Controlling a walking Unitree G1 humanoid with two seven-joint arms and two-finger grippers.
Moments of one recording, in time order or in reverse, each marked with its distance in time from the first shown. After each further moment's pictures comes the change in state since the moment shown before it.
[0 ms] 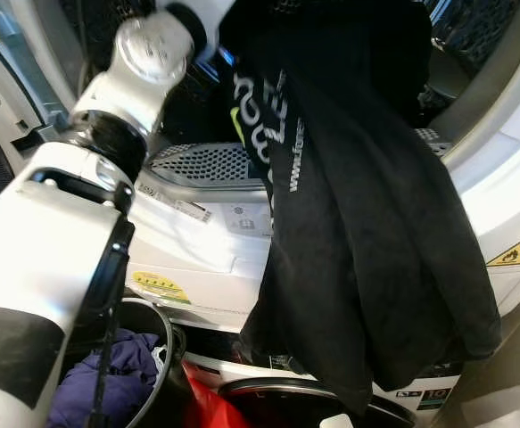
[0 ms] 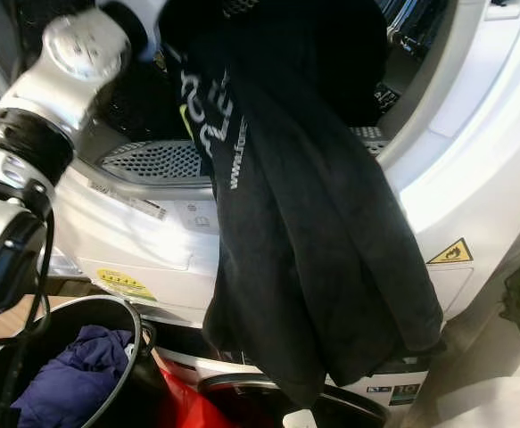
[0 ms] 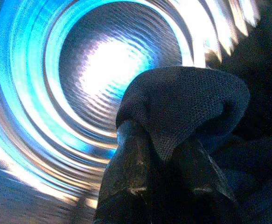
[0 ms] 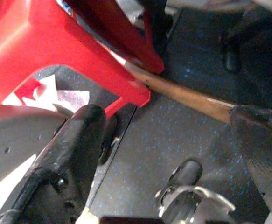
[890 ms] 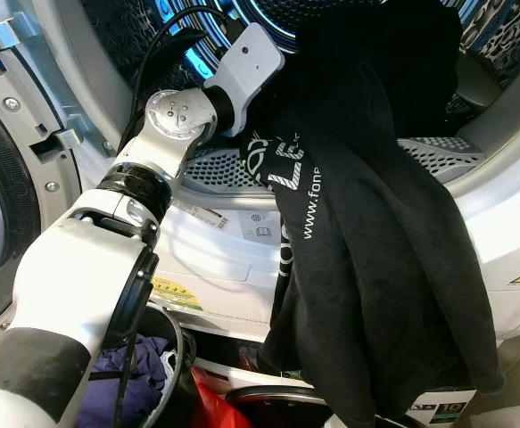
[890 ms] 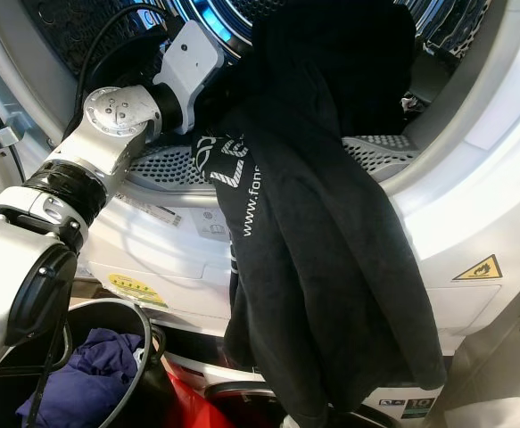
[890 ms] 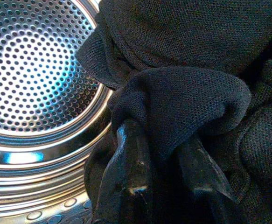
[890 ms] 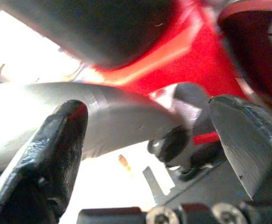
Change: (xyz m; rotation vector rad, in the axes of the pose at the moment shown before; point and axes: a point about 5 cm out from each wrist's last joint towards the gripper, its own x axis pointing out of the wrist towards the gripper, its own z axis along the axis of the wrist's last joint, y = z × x) left arm -0.006 -0.042 -0.014 -0.095 -0.066 -0.314; right arm -0.024 -0.010 -0.001 -0.034 -0.113 0.775
